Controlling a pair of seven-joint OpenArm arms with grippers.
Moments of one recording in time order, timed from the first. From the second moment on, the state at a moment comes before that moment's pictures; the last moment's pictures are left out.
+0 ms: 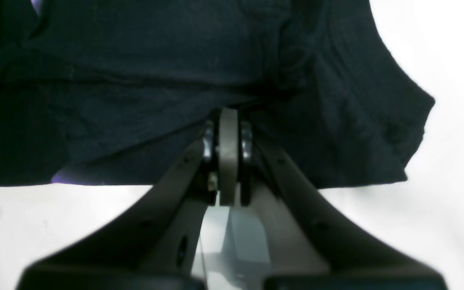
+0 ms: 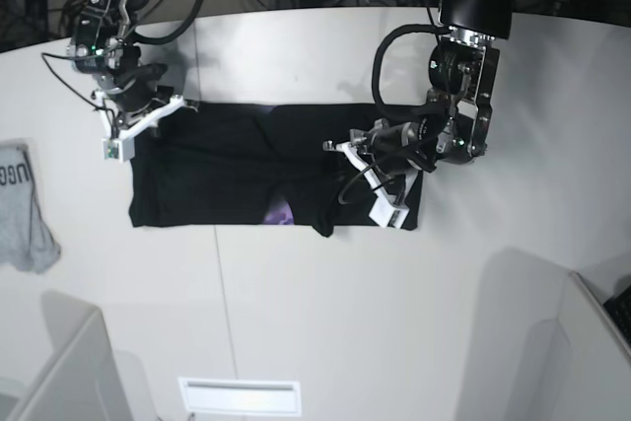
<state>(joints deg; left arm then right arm) -3.4 -8.8 8.5 87.1 -45.9 -10.4 58.0 -15.7 0.3 19.9 102.2 18.8 14.9 -50.7</state>
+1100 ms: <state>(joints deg) -7.0 -4.1 17.9 88.1 -46.3 -10.6 58.5 -14.1 0.0 23.9 102.3 21.4 14.8 -50.9</state>
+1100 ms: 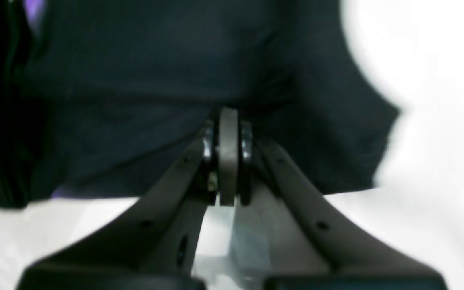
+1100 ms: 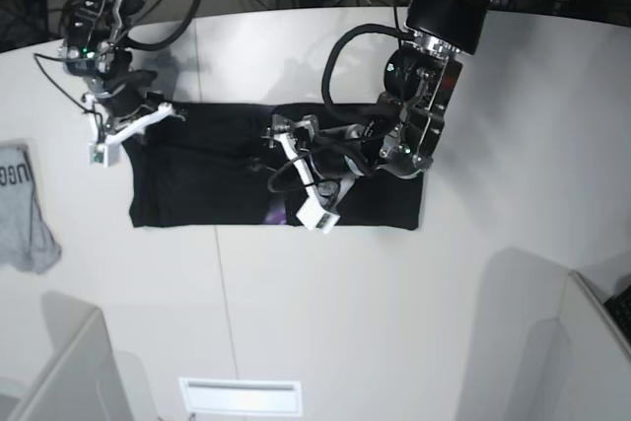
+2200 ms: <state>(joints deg) 13.7 -20.1 -23.1 92.7 -45.8 -10.6 57.7 8.2 18.6 26.7 62.9 40.1 25.0 -61.7</state>
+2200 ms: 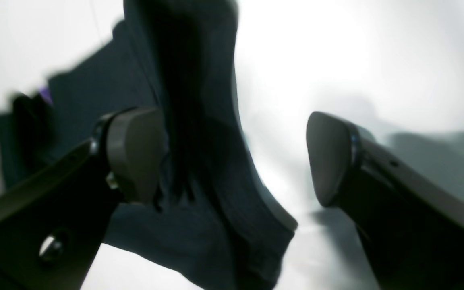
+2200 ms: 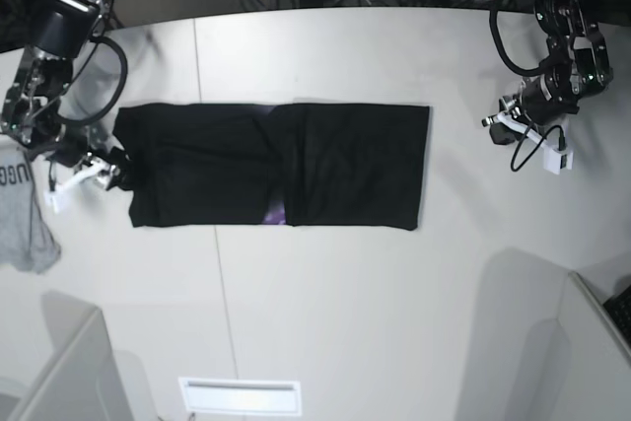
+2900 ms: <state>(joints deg) 4.9 -17.8 -13.4 86.2 -38.4 -10.6 57.2 3.1 14.5 19.6 68.1 42.3 28.3 -57.2</state>
